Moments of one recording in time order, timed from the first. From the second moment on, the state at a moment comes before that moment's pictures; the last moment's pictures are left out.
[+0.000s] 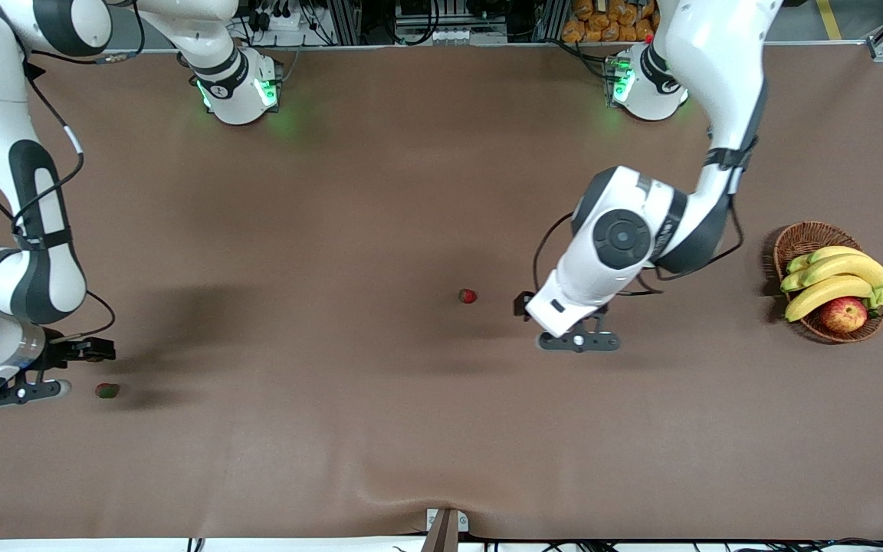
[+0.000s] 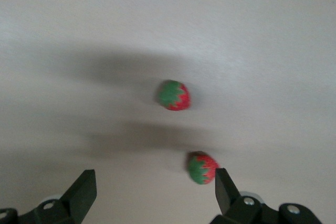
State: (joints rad) left arm -0.45 0.57 -0.06 -1.53 -0.03 2.15 -0.46; right arm -0.23 0.71 -0.05 -1.49 -0.03 2.19 -0.44
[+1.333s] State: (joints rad) left arm -0.66 0.82 -0.06 -1.47 -0.04 2.35 -0.62; right arm -0.32 0.82 -0.04 -1.50 0.08 2.29 -0.47
